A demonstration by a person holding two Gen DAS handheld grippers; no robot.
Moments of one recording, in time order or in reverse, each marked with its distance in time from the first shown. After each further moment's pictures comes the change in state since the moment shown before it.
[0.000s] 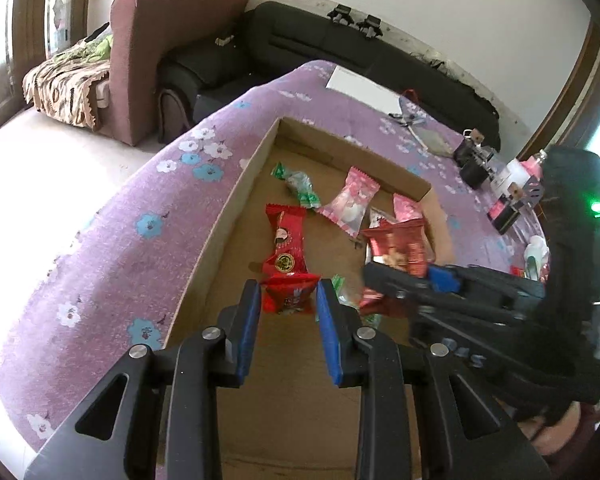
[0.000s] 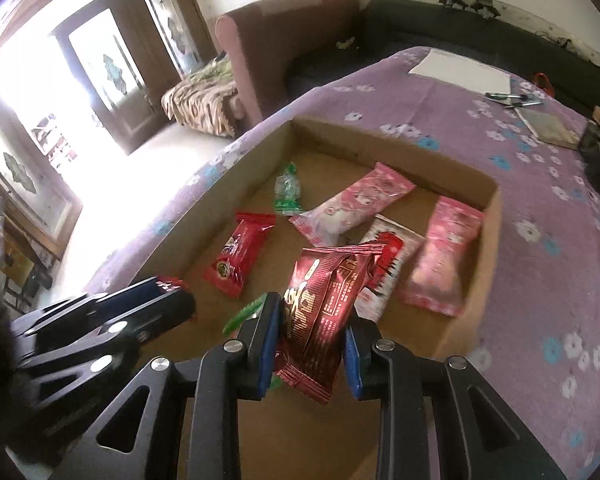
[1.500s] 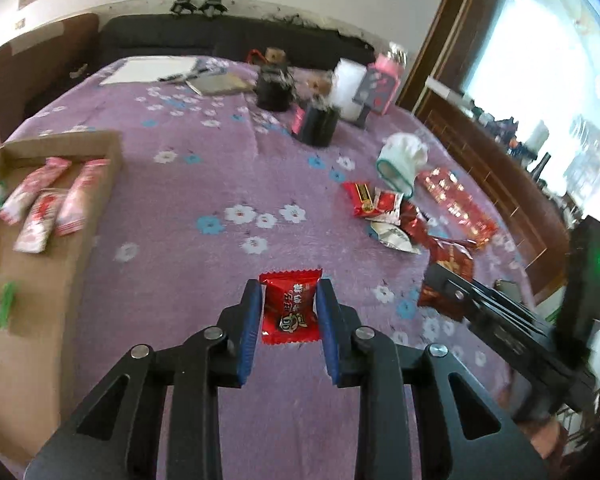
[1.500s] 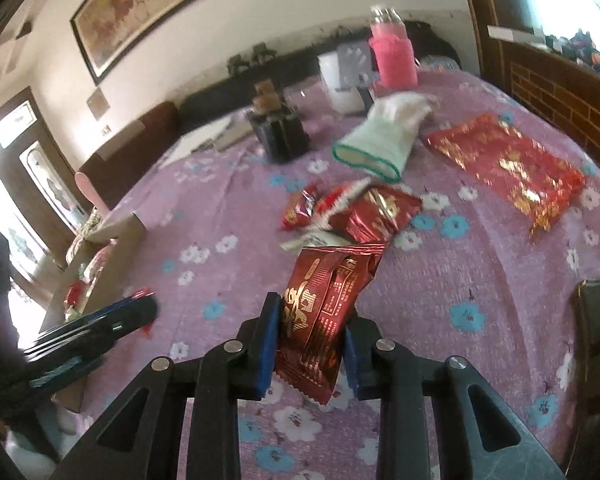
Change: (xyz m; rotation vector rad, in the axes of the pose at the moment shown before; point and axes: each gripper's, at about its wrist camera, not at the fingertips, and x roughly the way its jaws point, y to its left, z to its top) left arm 0.029 -0.243 -0.076 0.315 0.031 -0.248; right arm -0.180 -0.247 -0.209 0.516 -0.360 -0.278
